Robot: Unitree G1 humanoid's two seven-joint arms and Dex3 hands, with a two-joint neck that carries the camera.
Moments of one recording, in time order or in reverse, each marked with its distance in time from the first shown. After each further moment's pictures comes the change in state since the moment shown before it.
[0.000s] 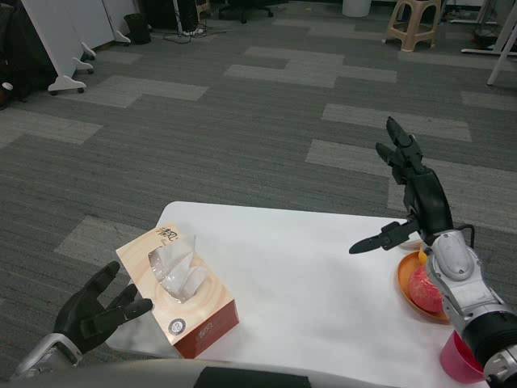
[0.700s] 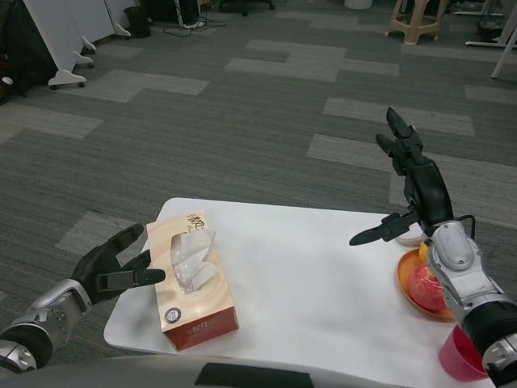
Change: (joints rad) left arm -0.186 0.107 -0.202 0.030 -0.006 0.053 -0.009; right arm -0.031 -0.001 0.017 0.016 0.000 0.000 0.000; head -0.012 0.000
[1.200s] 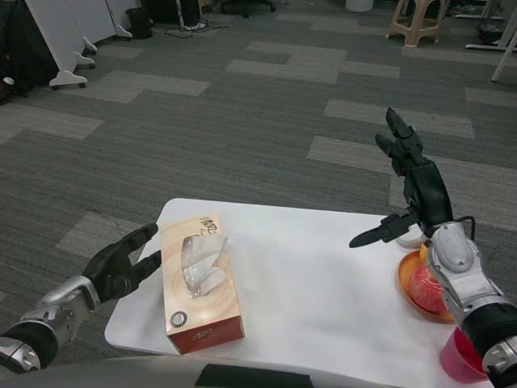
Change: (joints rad) left arm -0.009 -0.004 -0.060 -0.056 0.063 0.000 0.001; right arm 0.003 0.001 0.000 -0.017 0.000 0.000 0.000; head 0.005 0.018
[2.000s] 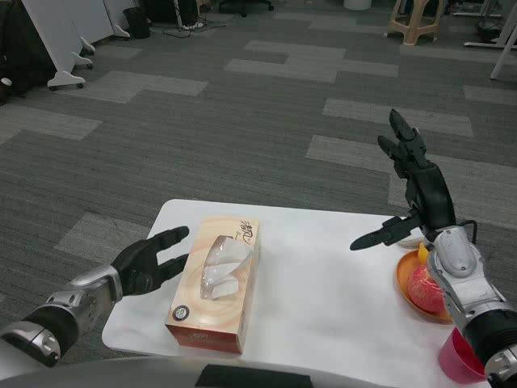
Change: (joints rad) left arm -0.044 -0.039 -0.019 -0.028 0.135 0.112 -0.008; right arm 0.029 0.000 -0.021 -0.032 0.000 0.000 0.000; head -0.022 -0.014
